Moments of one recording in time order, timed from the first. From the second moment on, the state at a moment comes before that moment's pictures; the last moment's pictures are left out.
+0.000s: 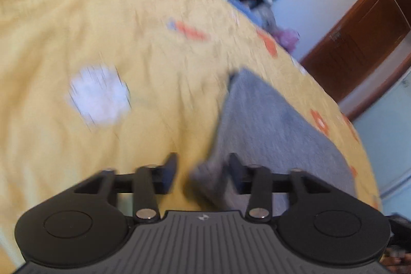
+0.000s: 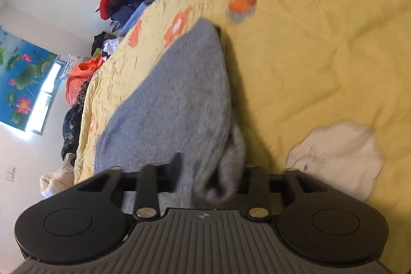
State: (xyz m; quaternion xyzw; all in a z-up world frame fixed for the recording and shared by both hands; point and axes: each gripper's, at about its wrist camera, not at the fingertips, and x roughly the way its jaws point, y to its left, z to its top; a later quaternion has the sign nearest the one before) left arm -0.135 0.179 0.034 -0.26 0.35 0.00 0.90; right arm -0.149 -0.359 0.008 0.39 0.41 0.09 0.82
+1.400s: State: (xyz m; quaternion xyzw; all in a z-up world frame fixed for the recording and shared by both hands) left arm 0.064 0.031 0.053 0.01 0.27 -0.04 0.96; right arm 0.030 -0.286 0.035 0.14 0.31 0.05 0.94
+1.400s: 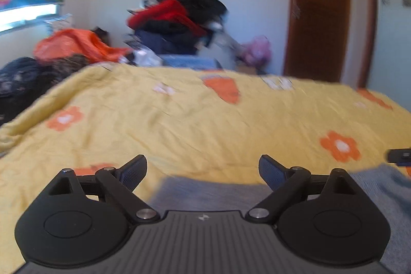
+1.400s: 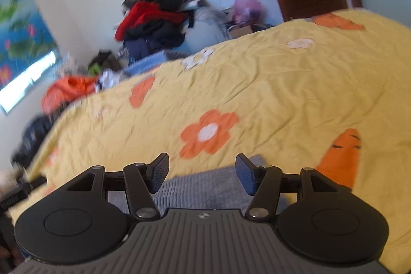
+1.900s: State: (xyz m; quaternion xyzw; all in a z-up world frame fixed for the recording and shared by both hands) left arm 0.092 0.032 0.000 0.01 0.36 -0.02 0.93; right arm 0.051 -0.267 -0.003 0.01 0.35 0.00 0.94
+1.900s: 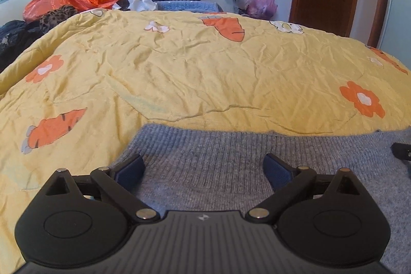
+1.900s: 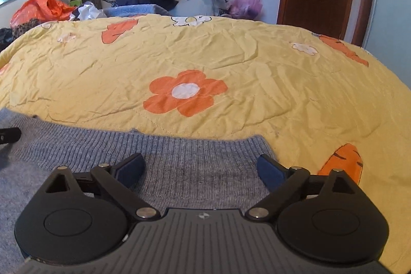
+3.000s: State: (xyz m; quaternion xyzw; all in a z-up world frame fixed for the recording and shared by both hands) left arm -0.006 0.015 0.001 -0.01 0.34 -0.04 0.94; right arm 0.028 -0.158 0.025 0.04 0.32 0.13 0.94
